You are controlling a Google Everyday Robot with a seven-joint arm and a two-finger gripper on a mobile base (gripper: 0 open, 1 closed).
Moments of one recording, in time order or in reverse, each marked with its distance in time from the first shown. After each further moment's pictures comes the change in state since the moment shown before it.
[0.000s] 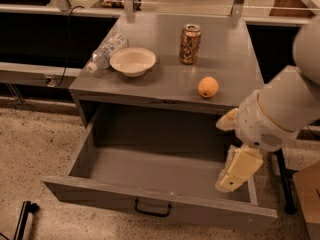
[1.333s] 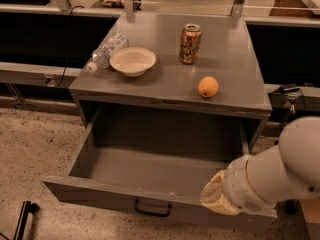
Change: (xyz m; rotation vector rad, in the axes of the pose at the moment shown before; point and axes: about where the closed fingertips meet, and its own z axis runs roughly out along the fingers) arm 0.033 0.060 0.095 0.003 -0.101 0.055
